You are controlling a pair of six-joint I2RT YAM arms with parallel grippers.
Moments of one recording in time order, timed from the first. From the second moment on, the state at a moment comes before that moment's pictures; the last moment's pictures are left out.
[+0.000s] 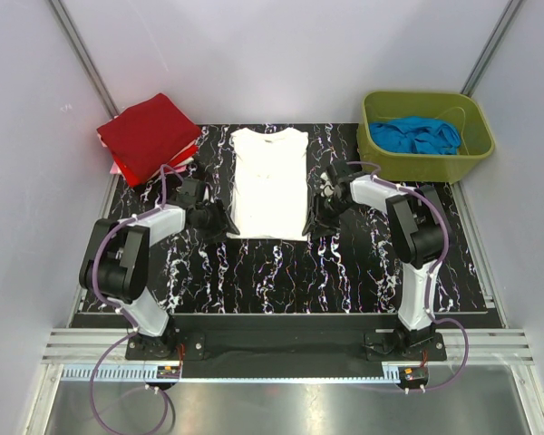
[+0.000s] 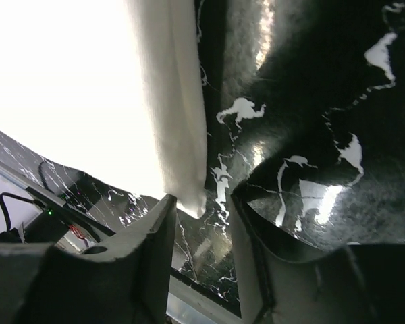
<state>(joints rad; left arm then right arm) -0.22 1.65 0.88 -0.30 0.33 -0.64 0.37 2.02 1.33 -0.60 -0.49 0.51</state>
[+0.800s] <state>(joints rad) -0.38 1.61 0.86 -0.30 0.29 -0.69 0.39 1.89 1.18 -0.54 -0.47 0.52</state>
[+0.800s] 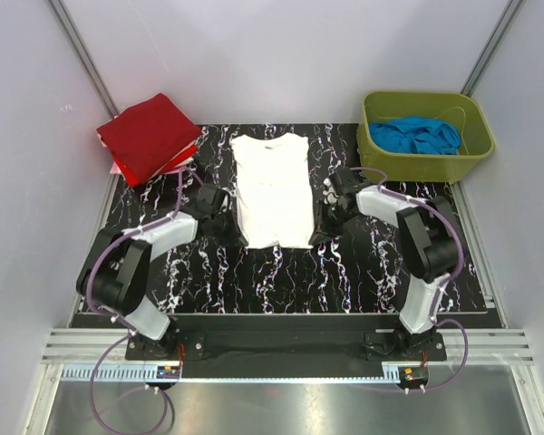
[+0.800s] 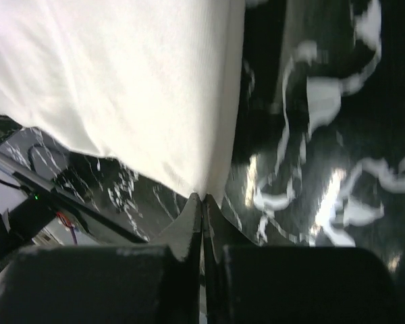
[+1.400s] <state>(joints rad) -0.87 0.80 0.60 -0.64 0.13 -1.08 0.41 0.97 0.75 -0.78 -0.52 0.73</state>
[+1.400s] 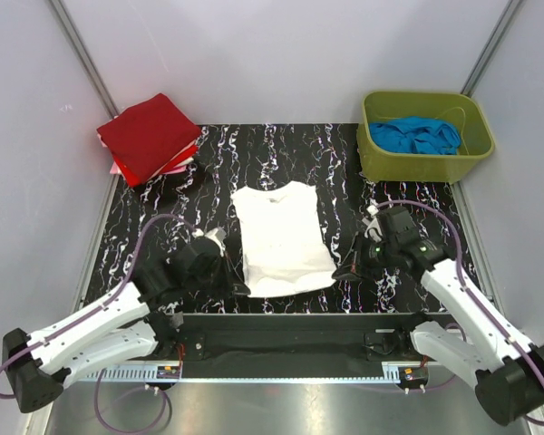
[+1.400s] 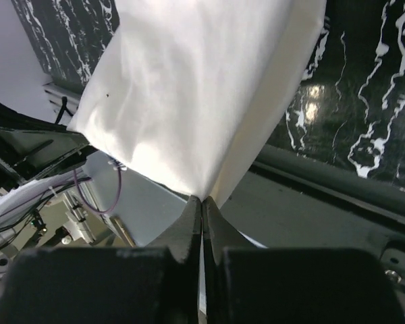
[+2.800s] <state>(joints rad) -0.43 1.47 1.36 -0.92 0.24 -0.67 0.27 1.56 1.40 -0.91 -0.47 0.53</state>
